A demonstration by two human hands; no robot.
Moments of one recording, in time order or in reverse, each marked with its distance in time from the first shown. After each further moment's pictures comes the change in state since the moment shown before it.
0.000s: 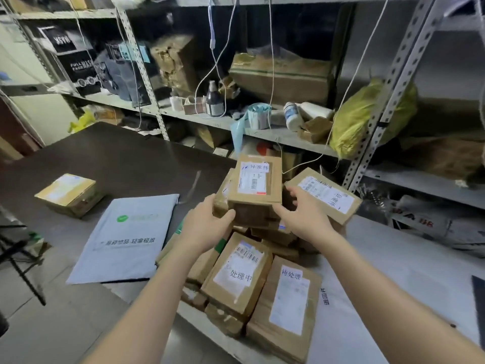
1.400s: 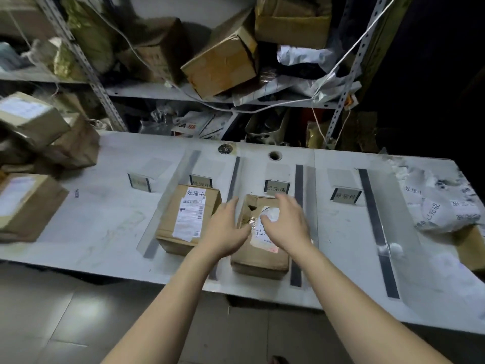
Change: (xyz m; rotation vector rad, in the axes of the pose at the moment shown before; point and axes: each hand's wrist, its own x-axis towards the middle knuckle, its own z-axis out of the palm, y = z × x) left_hand -0.526 0.411 0.553 0.178 -0.490 0.323; right_hand -0.485 0.549 -0.434 -0.145 0.200 0.429
